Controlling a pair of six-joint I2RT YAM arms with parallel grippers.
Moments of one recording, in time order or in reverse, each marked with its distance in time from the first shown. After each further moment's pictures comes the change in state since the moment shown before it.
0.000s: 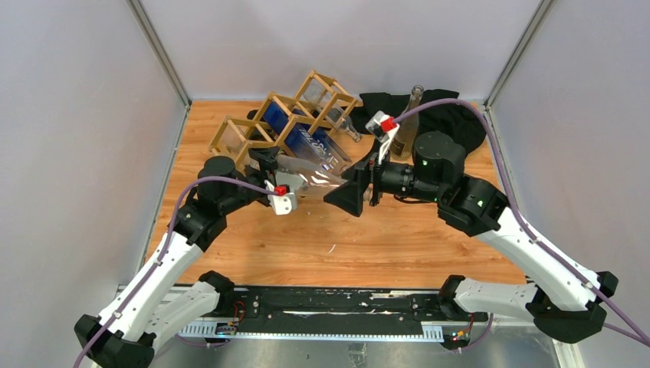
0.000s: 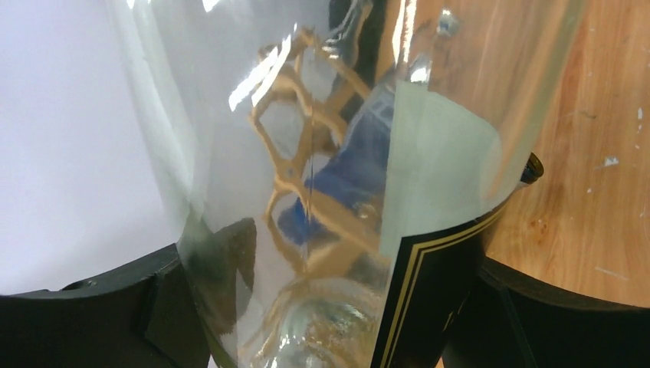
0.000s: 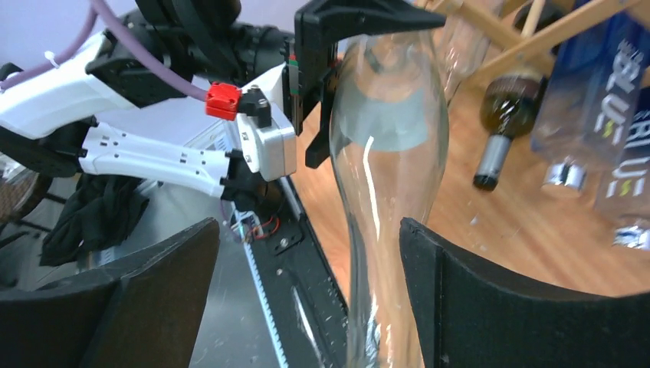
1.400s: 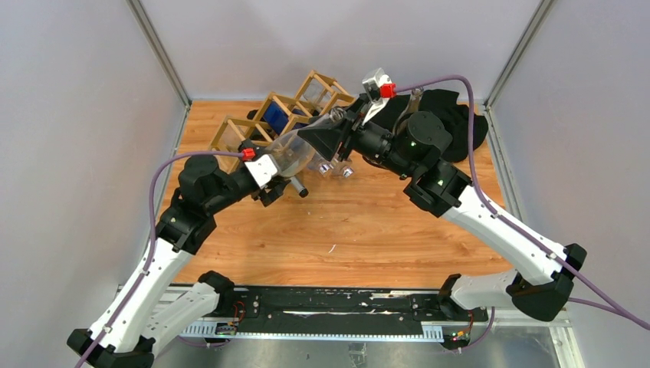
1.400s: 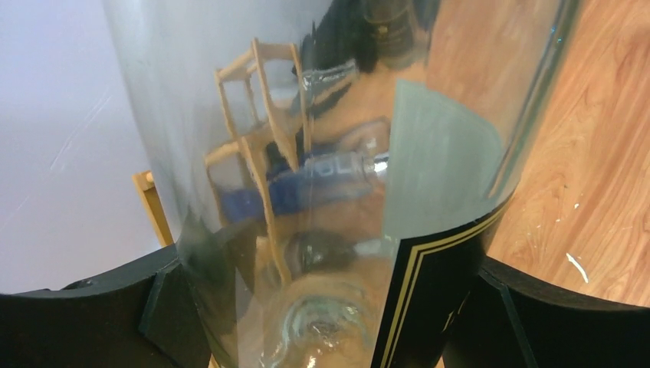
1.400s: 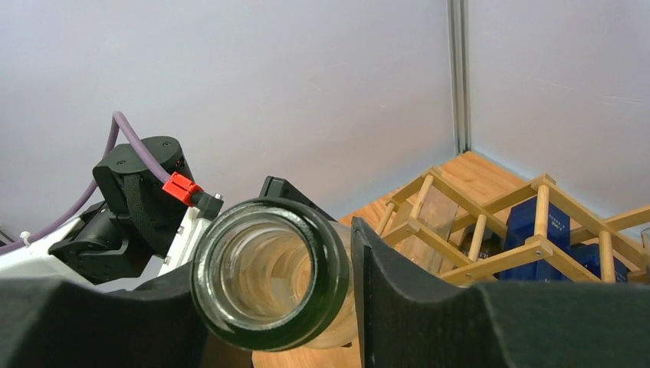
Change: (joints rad) left arm 0.006 -0.046 0.093 0.008 0.018 -0.723; right arm 0.003 0.176 0.077 0.569 0.135 -0.048
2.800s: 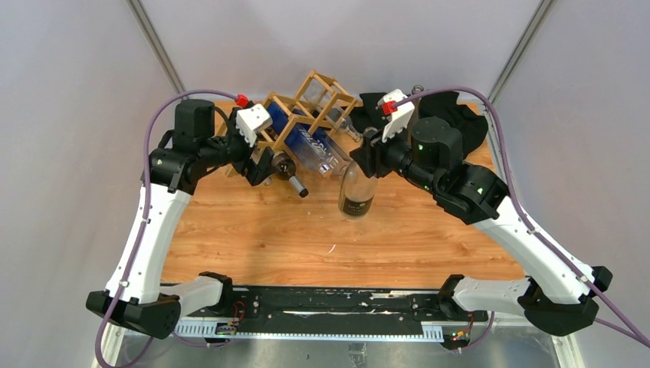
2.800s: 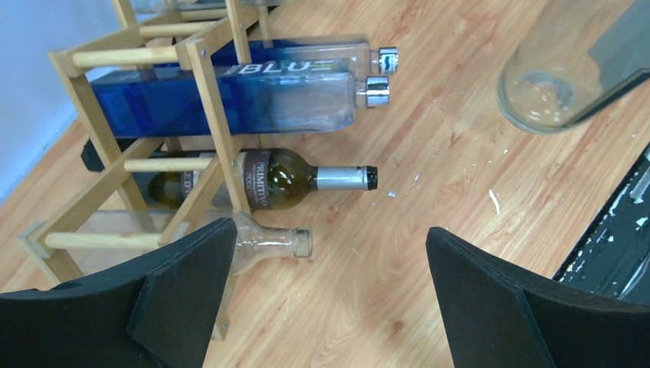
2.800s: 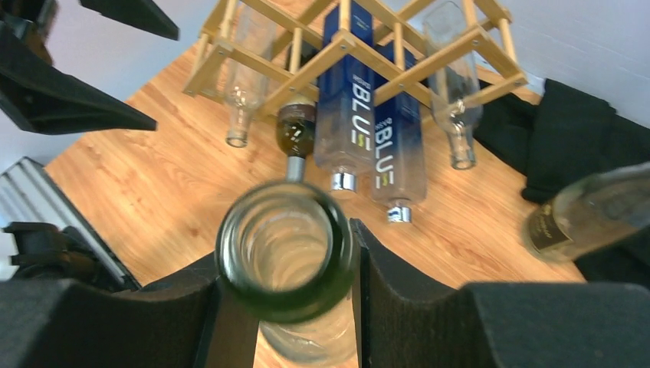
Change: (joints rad) left arm 0.225 0.373 0.542 -0.597 0.154 -0.074; right arm -0.045 -0.114 0.055 -0.649 0.315 -0.175
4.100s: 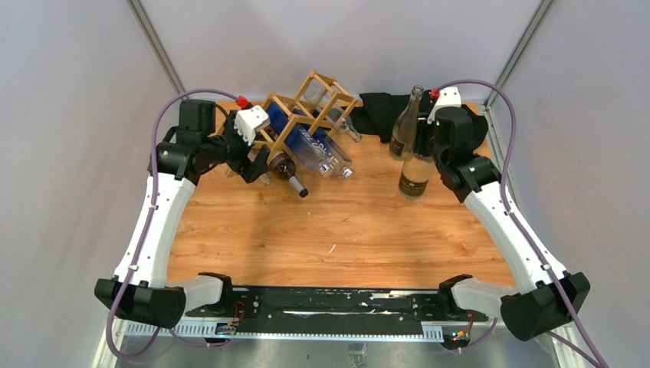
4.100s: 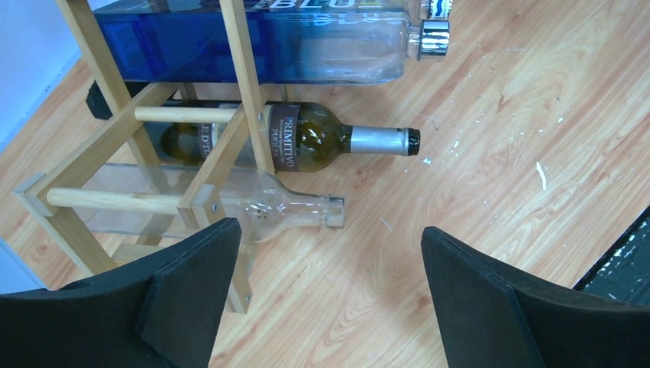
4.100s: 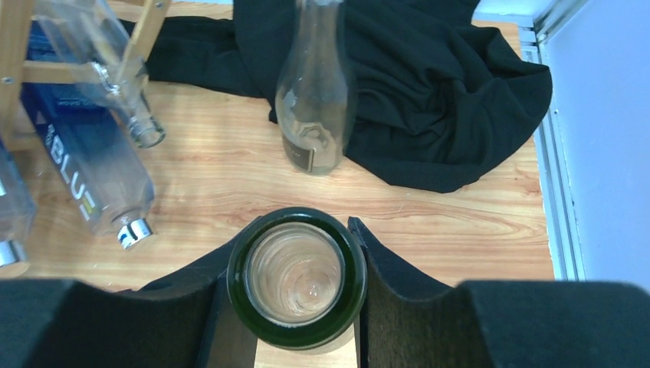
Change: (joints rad) left arm 0.081 0.063 -0.039 -0.021 -0.048 0.073; right arm -0.498 0.013 -0.278 0.131 0.201 -0.047
